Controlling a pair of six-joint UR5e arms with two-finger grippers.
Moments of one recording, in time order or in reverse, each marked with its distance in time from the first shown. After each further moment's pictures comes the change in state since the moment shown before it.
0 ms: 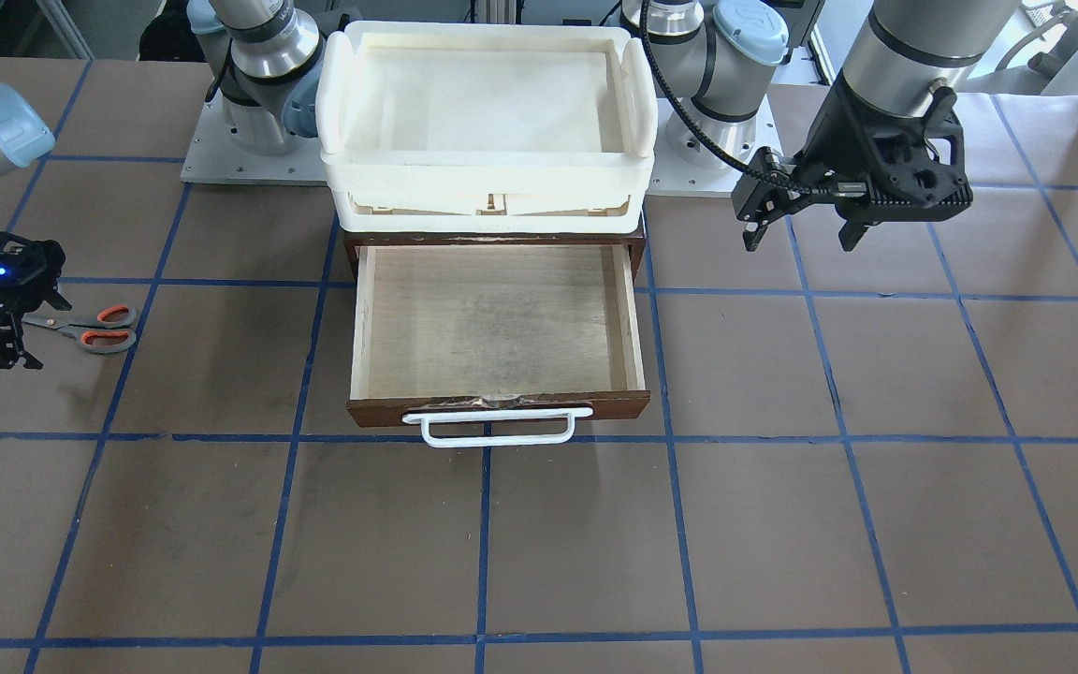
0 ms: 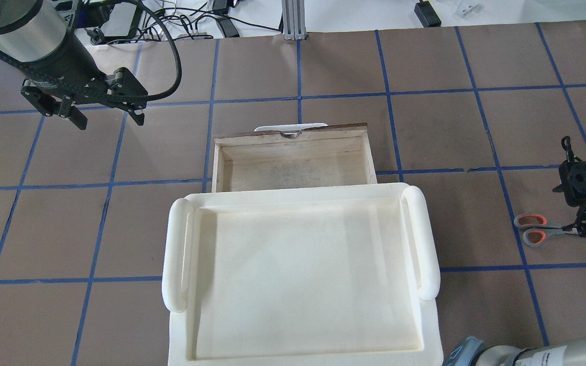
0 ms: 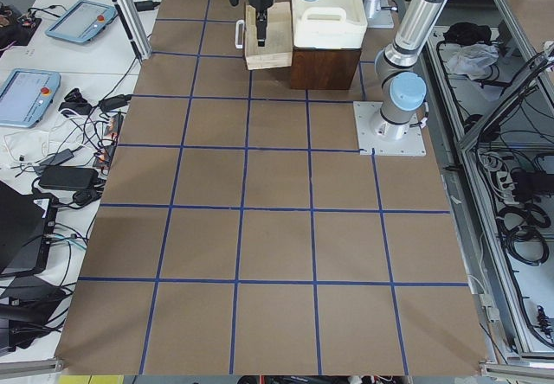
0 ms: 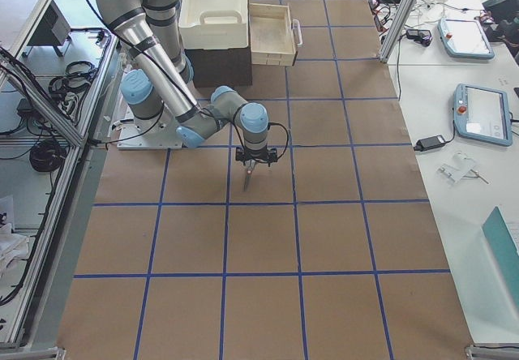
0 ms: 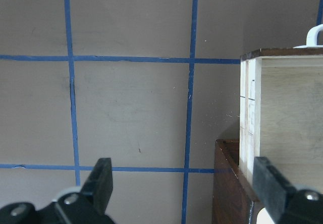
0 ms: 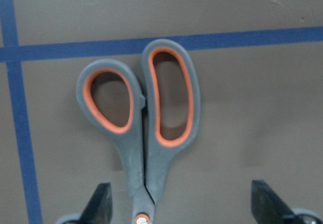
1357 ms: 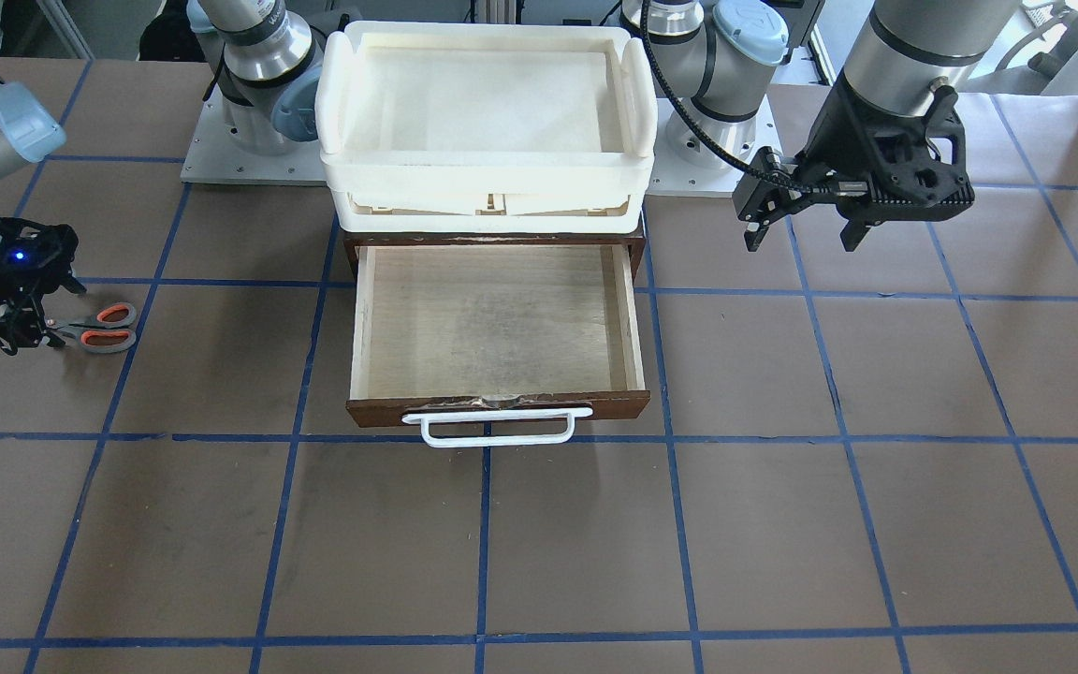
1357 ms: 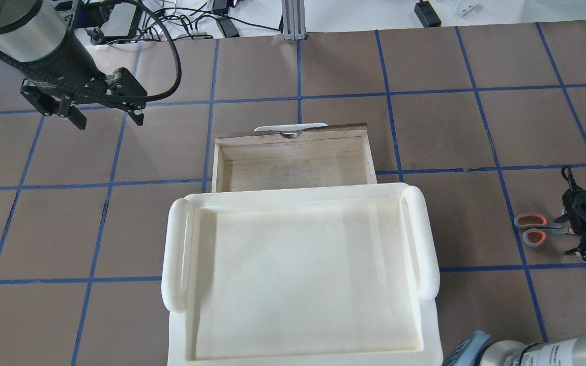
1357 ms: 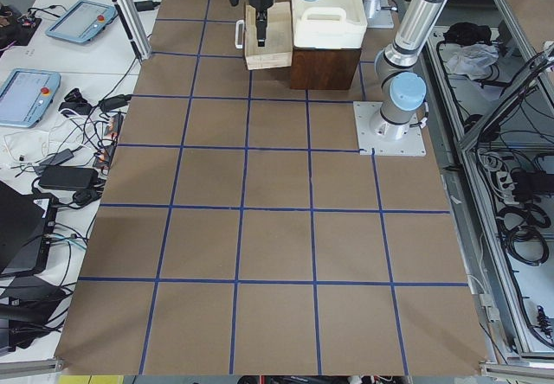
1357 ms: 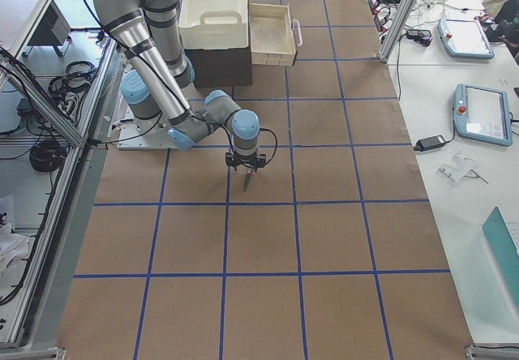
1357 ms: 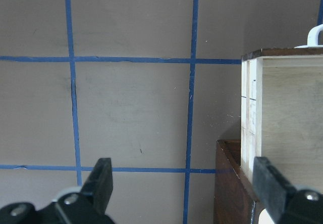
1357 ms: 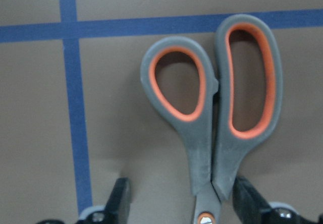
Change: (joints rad) left arm 0.001 0.000 -0.001 -0.001 0.002 0.003; right arm -0.039 -0.004 0.052 -0.008 -0.045 -0.054
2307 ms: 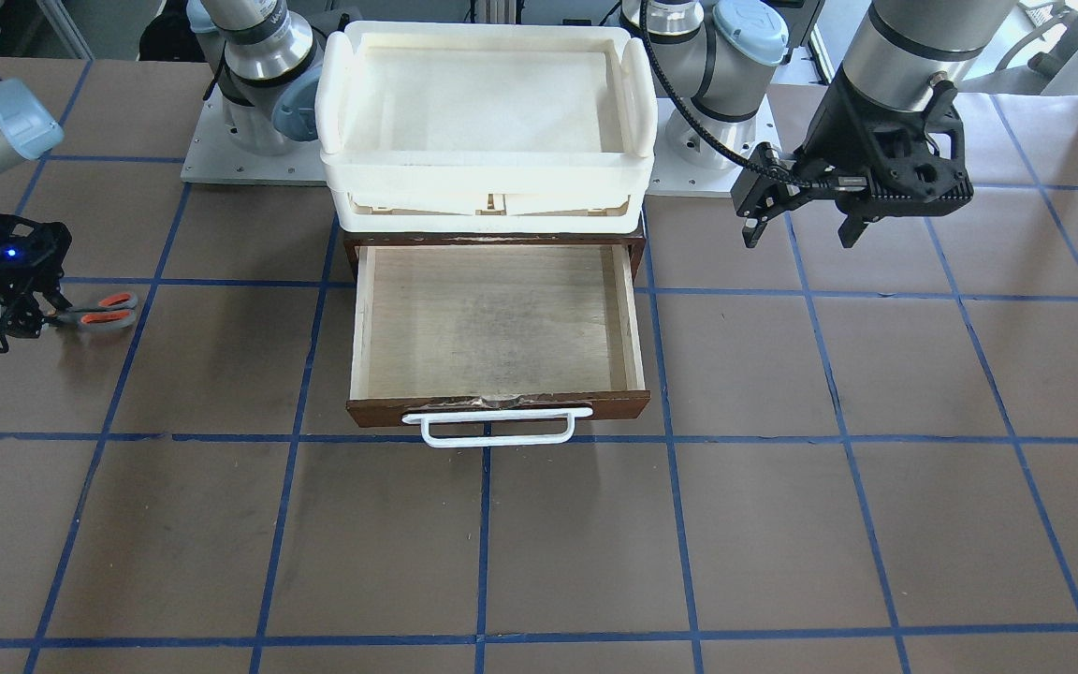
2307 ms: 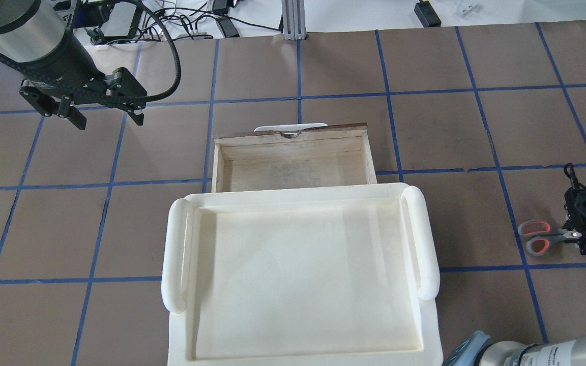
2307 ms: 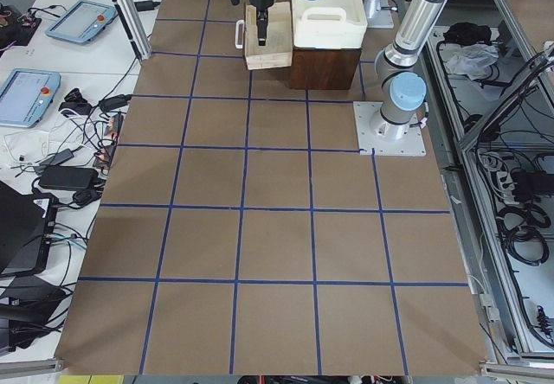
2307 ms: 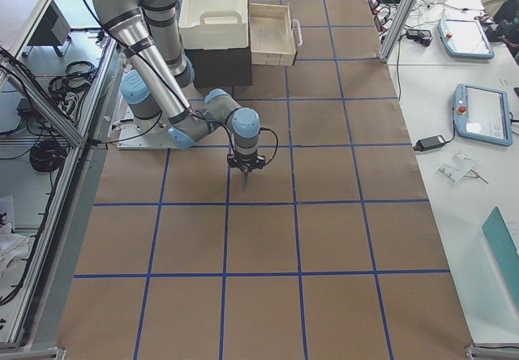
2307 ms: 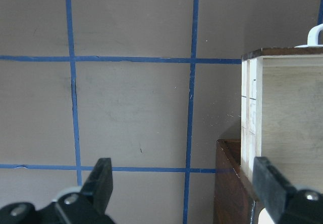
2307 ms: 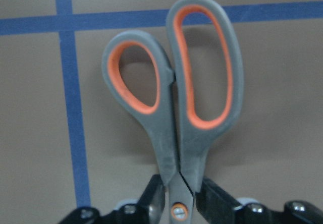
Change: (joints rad) left arm 0.000 0.007 -0.001 -0.004 -0.006 -0.007; right arm 0.004 -0.014 -0.013 -0.002 -0.005 0.012
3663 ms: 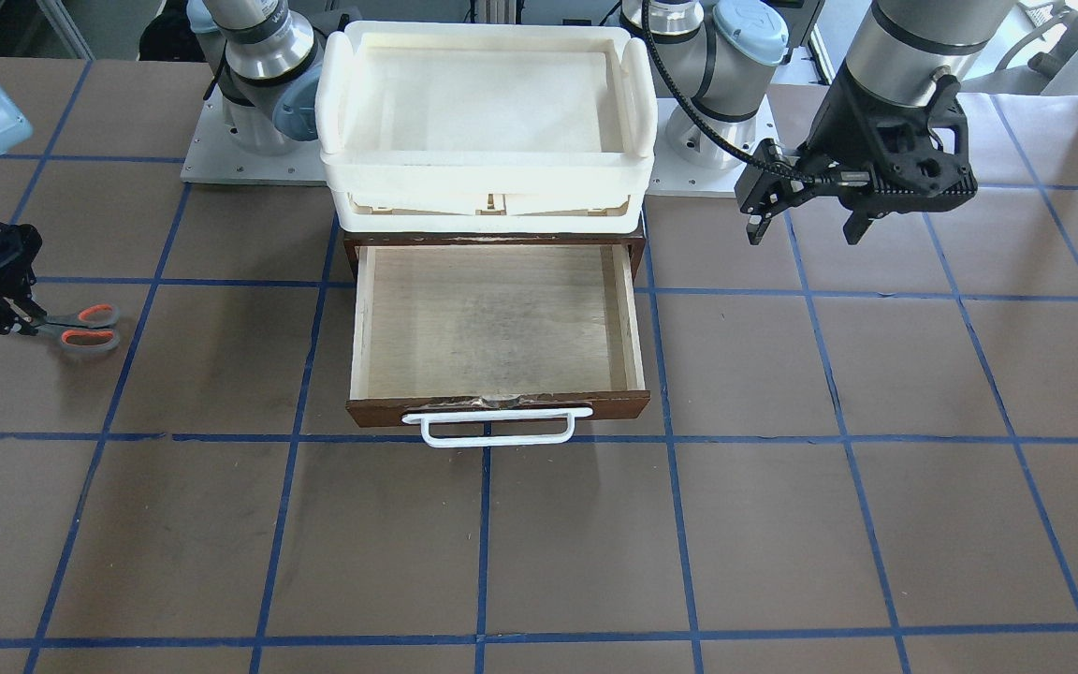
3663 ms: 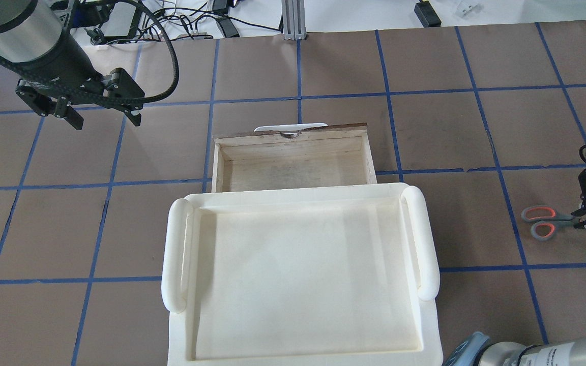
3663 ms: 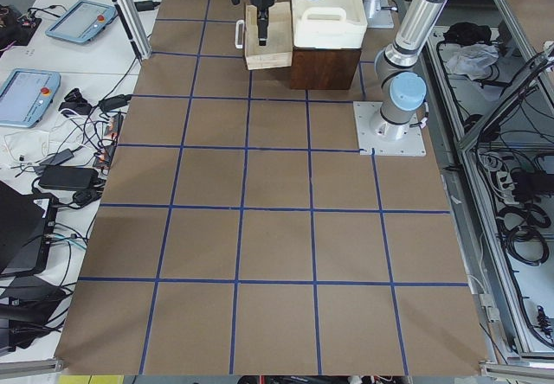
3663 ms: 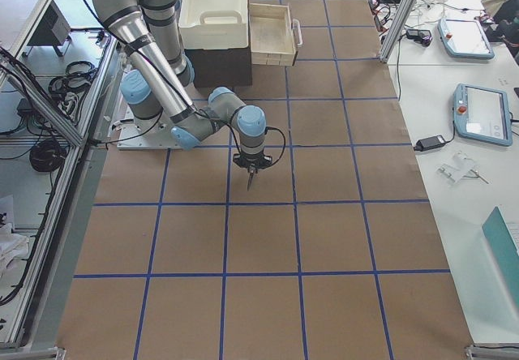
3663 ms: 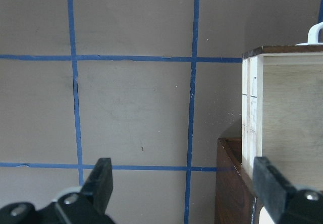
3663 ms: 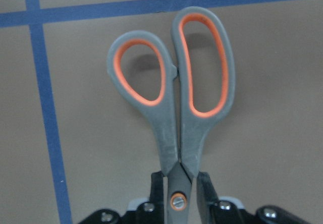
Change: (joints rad) left arm 0.003 0.005 0.000 -0.002 0.009 0.010; right arm 0.009 -0.005 -0.088 0.076 0.025 0.052
